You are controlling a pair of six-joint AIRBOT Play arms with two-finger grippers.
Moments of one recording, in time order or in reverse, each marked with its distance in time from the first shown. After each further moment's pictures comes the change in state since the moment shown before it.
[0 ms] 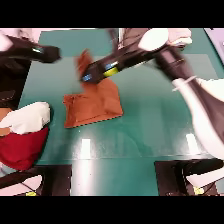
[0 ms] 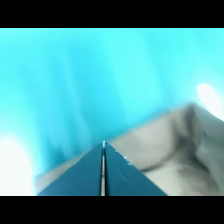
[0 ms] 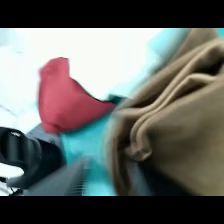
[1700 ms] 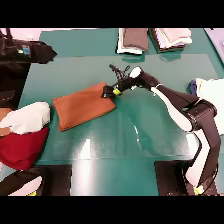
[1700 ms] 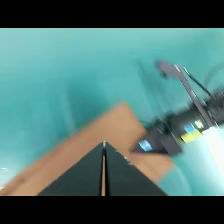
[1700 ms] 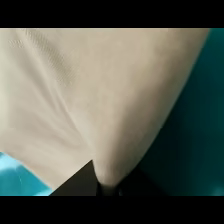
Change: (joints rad) left arm -0.132 0.178 -0.117 -0.037 0.029 0.008; right arm -0.189 -0.320 -0.163 0.003 -0.103 0.086
